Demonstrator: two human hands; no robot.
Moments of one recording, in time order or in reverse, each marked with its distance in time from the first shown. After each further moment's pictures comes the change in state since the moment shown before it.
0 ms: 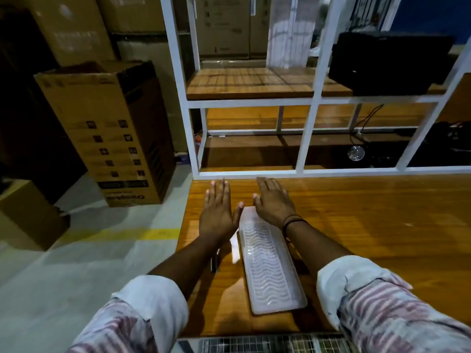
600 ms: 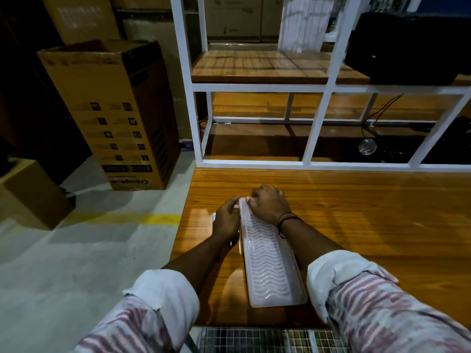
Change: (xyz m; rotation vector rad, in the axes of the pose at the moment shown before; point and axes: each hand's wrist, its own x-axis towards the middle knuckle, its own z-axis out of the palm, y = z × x) left_hand -0.015 0.016 0.034 -1.012 -0.036 -0.504; right_hand 0.004 0.001 0.035 0.004 -0.166 -0.014
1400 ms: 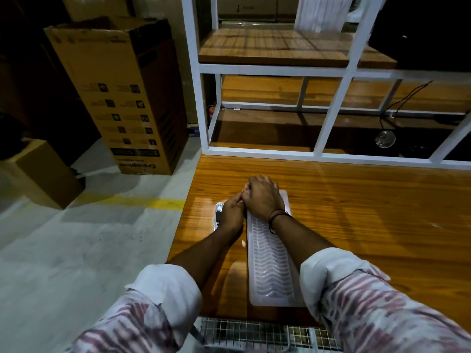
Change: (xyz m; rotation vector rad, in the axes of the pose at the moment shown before) left_hand 0.005 -0.010 0.016 -0.242 0.048 -0.066; right_hand 0.013 -0.019 0.029 0.055 0.125 -0.092
